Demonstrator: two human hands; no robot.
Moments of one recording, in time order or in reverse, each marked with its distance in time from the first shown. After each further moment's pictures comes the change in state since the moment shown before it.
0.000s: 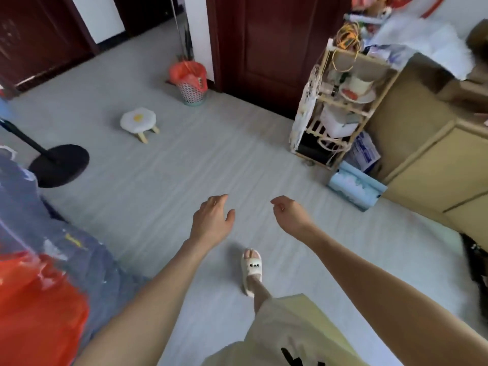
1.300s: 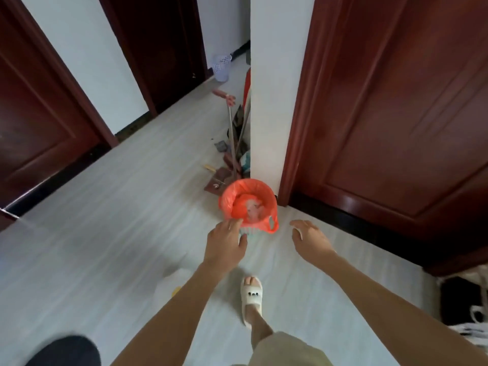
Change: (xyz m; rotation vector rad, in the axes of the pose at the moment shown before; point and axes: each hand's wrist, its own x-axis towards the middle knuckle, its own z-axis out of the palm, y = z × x) left_hand 1.065 -0.313 -0.398 0.131 0.038 0.136; right_hand 1.005 -0.587 0.026 -0.190 0.016 -0.089
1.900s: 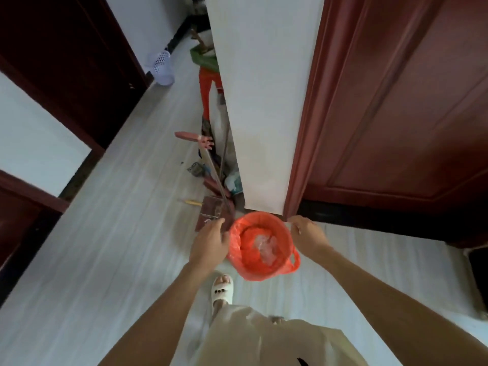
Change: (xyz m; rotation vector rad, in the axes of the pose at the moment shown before) left_hand 0.354 -0.110 -0.069 -0.077 -0.204 0.048; right_hand 0.302 -0.088 -0.027 0.288 0.128 0.357
